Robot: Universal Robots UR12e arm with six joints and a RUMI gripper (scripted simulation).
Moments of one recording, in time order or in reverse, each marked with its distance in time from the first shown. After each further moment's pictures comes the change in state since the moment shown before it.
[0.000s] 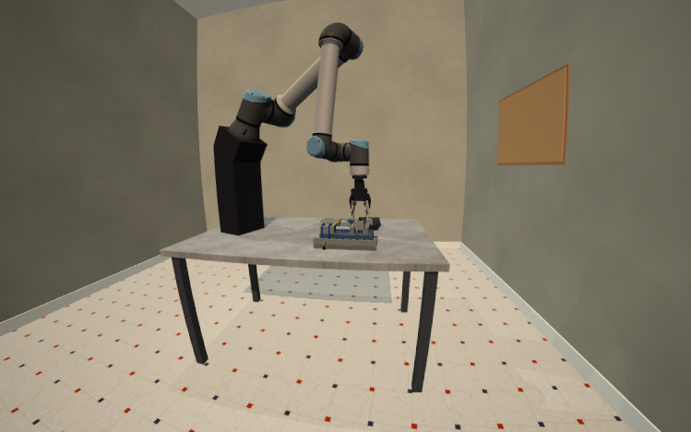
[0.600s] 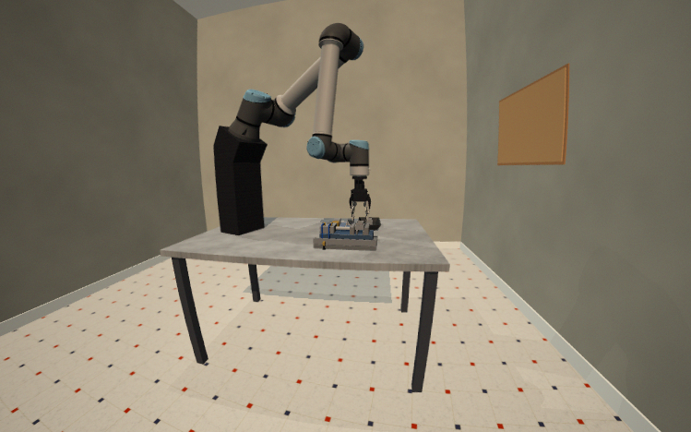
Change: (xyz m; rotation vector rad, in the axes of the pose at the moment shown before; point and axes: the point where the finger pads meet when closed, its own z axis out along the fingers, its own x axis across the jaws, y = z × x) arm 0.000 0.000 0.003 0.000 0.000 0.000
